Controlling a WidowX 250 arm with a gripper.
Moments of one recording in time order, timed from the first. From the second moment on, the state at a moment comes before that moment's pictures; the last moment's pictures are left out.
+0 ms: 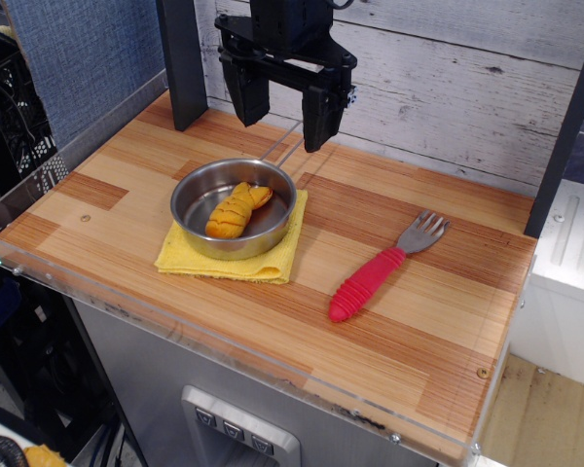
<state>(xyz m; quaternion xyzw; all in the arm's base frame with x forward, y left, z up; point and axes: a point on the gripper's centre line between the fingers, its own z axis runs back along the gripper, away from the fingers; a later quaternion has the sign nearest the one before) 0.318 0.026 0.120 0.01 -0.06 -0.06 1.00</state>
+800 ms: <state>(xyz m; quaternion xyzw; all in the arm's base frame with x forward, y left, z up) 0.326 0.103 0.070 -0.02 0.01 0.01 1.00</state>
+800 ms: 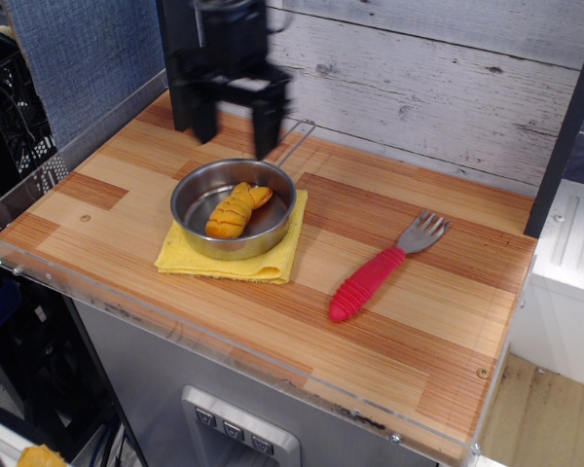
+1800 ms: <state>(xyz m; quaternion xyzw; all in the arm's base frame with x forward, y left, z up) 0.304 0.093 0.112 0.03 -0.06 0.00 1.00</state>
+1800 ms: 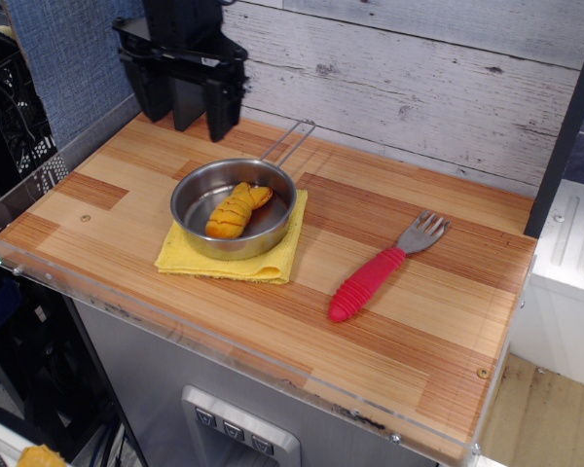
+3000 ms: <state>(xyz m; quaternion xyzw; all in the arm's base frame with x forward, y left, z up) 0.312 0.089 0.055 0.07 0.03 0.00 1.00</state>
